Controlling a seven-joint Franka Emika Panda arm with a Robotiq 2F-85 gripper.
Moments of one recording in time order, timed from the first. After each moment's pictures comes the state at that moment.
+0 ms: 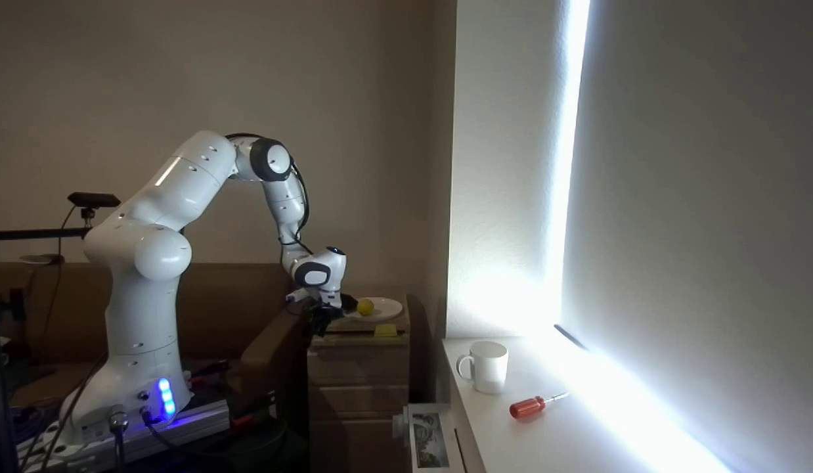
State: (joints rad) arm 0.13 0.68 0.08 -2.12 0.47 2.71 0.92
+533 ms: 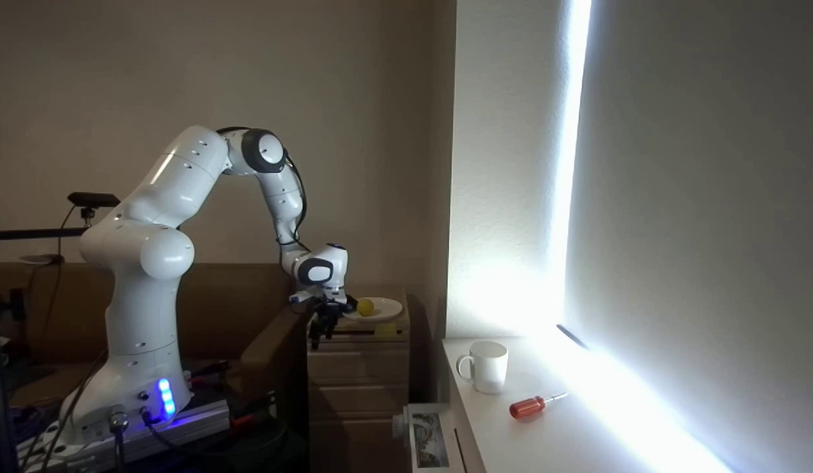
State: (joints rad) arm 0.20 0.62 -0.04 -2.20 0.36 2.72 0.97
